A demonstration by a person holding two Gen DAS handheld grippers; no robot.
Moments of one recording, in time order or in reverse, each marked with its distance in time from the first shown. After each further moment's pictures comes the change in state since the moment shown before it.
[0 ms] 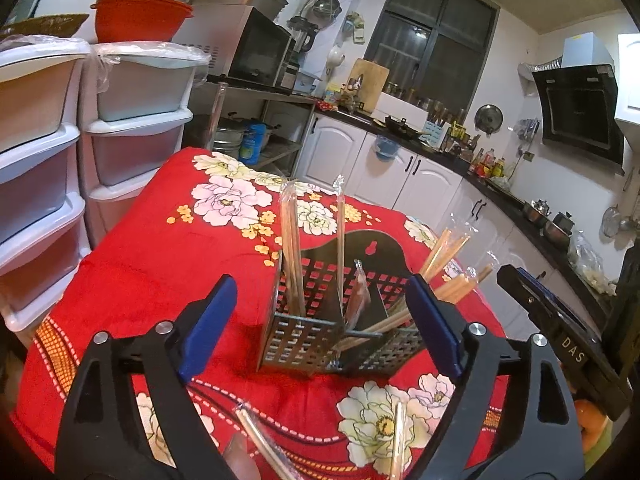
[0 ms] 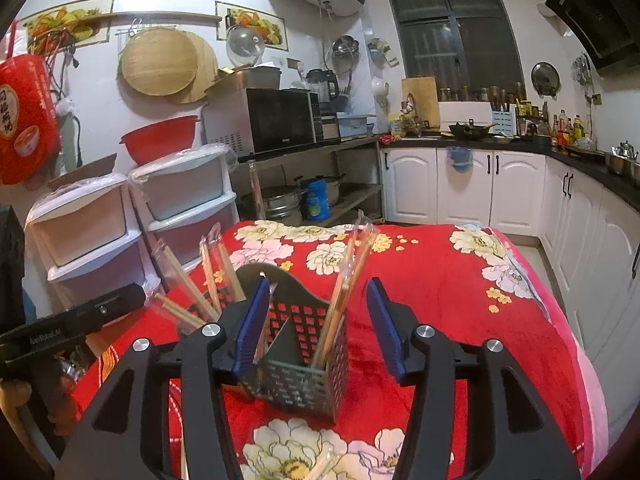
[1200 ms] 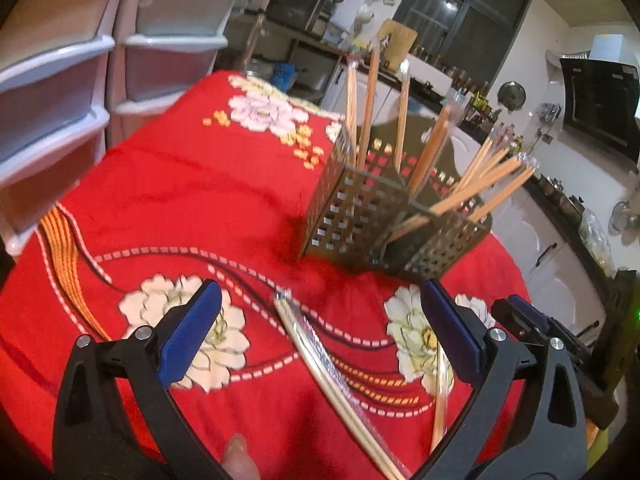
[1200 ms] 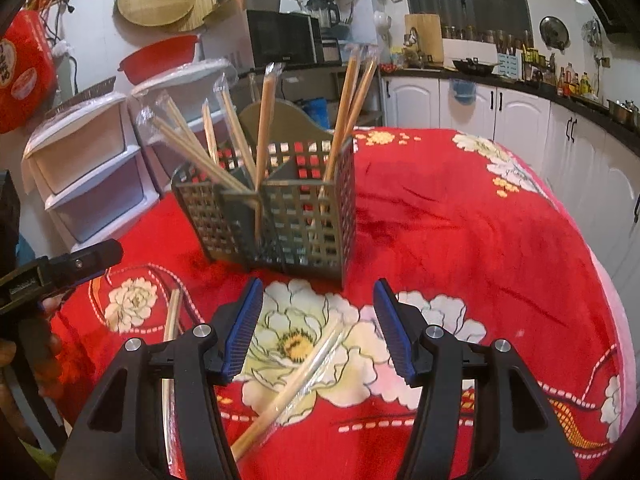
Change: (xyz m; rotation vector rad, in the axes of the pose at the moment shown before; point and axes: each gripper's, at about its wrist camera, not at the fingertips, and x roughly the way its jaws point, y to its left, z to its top) left arm 0.002 0.048 -0.083 -0.096 0.180 0.027; right arm 0.007 0.006 -0.106 0.005 0.263 -0.001
